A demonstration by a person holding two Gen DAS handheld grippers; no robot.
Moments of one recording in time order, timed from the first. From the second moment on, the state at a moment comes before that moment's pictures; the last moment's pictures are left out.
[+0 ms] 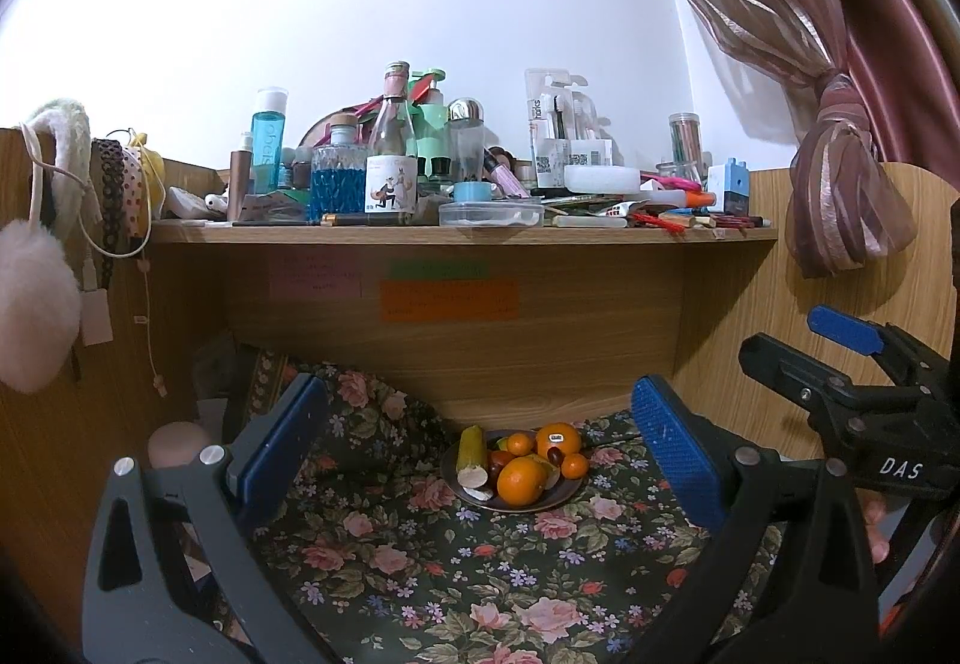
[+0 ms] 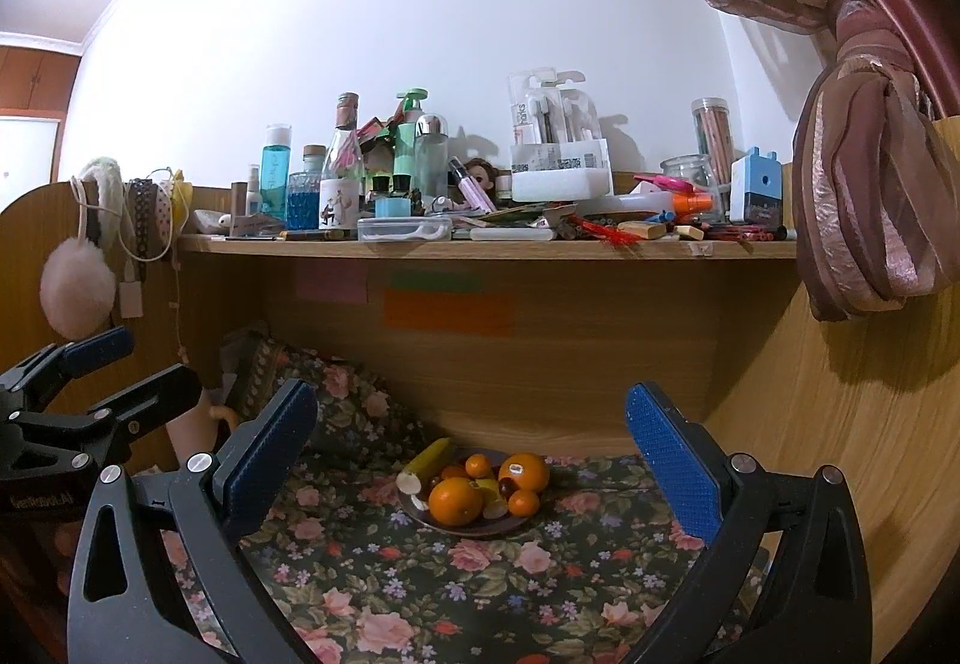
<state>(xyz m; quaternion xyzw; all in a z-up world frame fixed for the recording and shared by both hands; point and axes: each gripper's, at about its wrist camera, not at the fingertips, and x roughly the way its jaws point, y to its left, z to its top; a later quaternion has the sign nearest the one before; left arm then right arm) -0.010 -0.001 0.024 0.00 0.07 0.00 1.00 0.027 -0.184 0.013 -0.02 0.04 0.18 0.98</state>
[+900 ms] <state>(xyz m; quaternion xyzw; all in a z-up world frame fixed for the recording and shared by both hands) -0.009 -0.004 0.023 0.00 0.07 -0.01 1.00 0.024 -0.186 0.011 -0.01 0.04 0.18 0.98</state>
